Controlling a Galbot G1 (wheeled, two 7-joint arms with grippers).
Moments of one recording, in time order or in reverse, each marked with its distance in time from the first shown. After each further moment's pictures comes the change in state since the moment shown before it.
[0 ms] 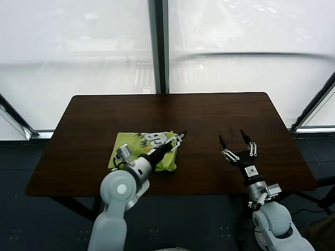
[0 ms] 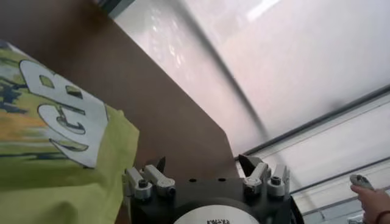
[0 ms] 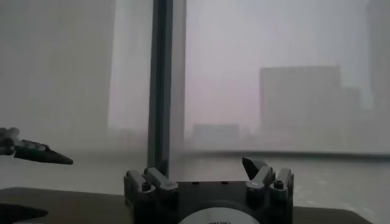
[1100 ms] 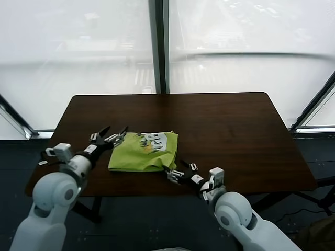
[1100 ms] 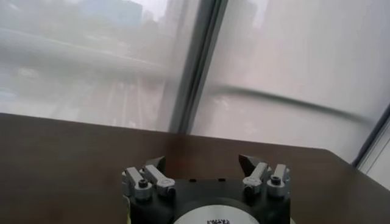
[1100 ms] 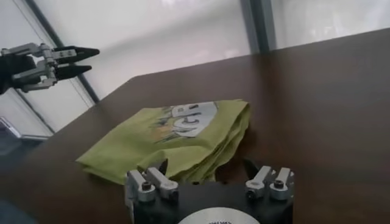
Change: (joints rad) left arm 0.104 0.442 -0.240 -0.079 0.155 -0.140 0.100; right arm 0.241 -0.054 -0.461 0.134 0.450 -0.659 0.213
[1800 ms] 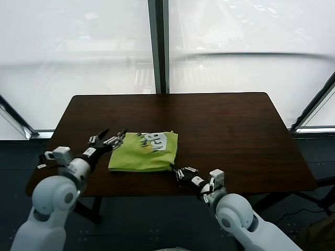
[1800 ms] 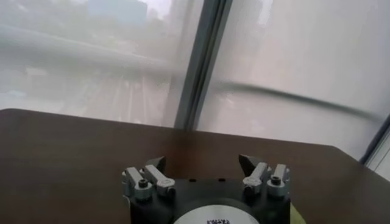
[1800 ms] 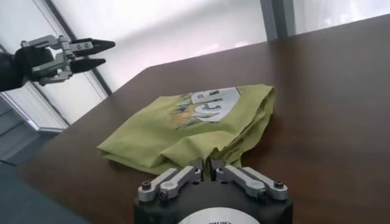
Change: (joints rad) left arm 0.020 -0.018 0.001 -0.007 0.023 -0.002 0.003; right arm -0.023 -0.052 0.048 0.018 -0.007 0.008 -0.009
